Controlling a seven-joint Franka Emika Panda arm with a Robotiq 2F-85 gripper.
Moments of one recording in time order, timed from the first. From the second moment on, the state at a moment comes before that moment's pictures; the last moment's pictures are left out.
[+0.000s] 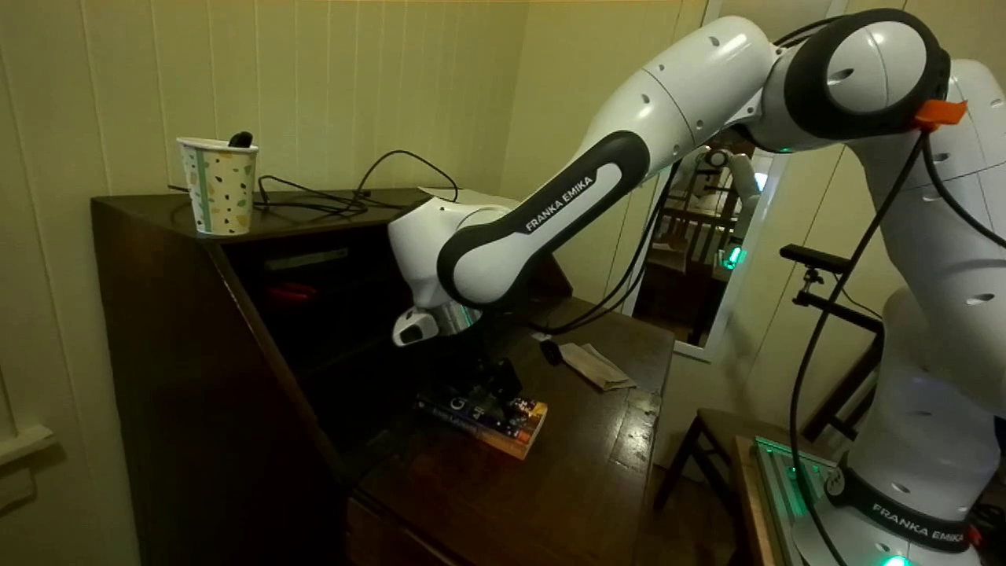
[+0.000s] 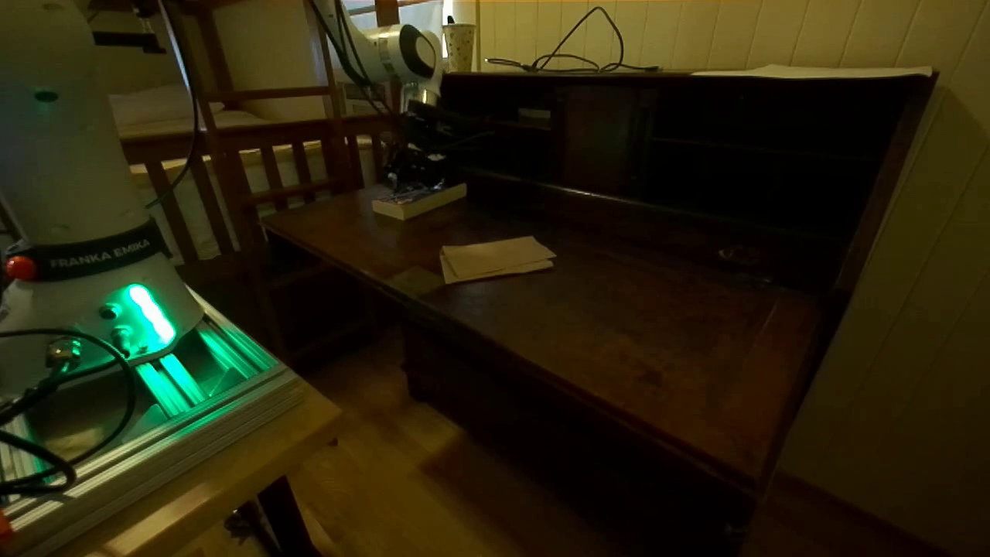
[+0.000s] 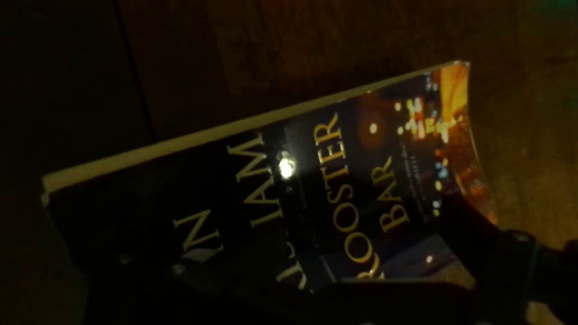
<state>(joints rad) 0.05 0.58 0.13 -1.81 -0.27 1.94 -0.99</state>
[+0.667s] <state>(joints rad) 0.07 0.62 0.17 -1.72 -0.23 1.81 -1.03</state>
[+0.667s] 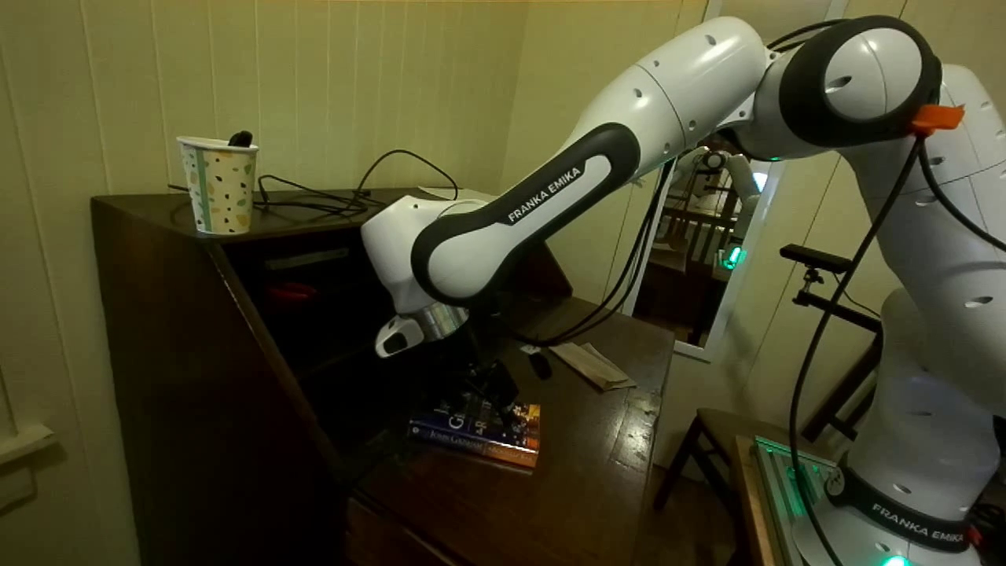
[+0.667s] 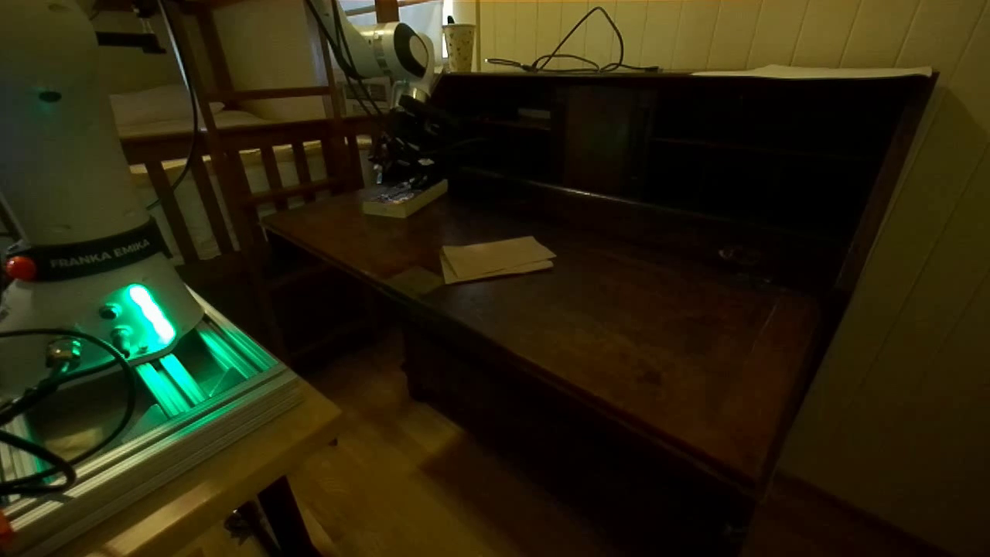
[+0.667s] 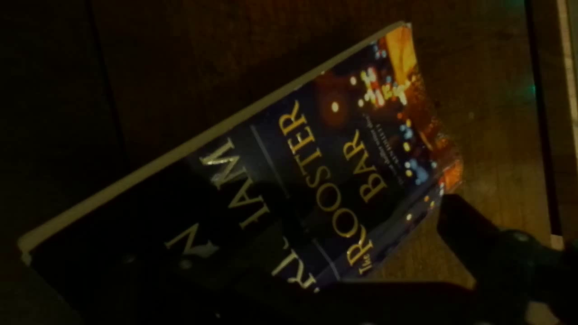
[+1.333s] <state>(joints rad) 0.07 0.62 0.17 -1.72 -0.23 1.81 -1.03</state>
